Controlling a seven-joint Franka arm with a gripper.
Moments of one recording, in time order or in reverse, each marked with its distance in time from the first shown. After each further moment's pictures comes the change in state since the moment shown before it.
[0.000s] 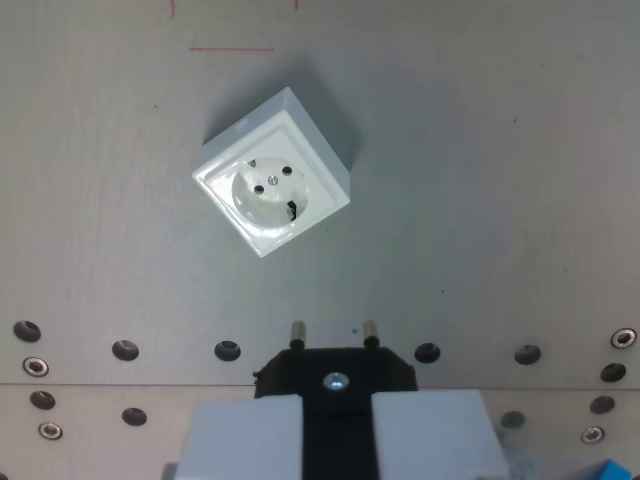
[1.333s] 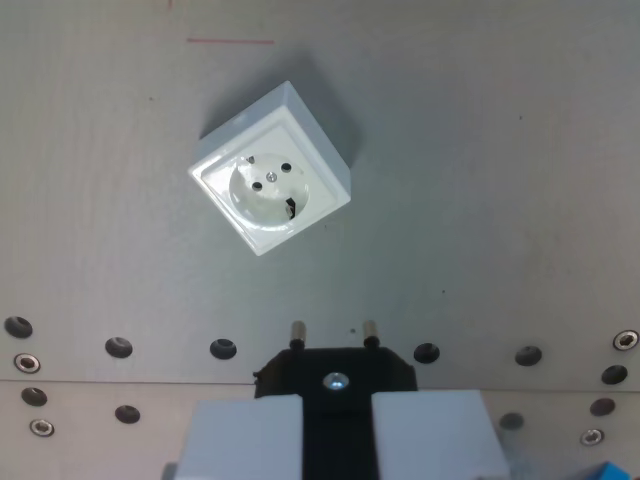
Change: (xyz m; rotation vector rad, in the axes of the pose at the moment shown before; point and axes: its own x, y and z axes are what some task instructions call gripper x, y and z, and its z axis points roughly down) arm -0.001 0.000 0.010 0.000 -0.018 -0.015
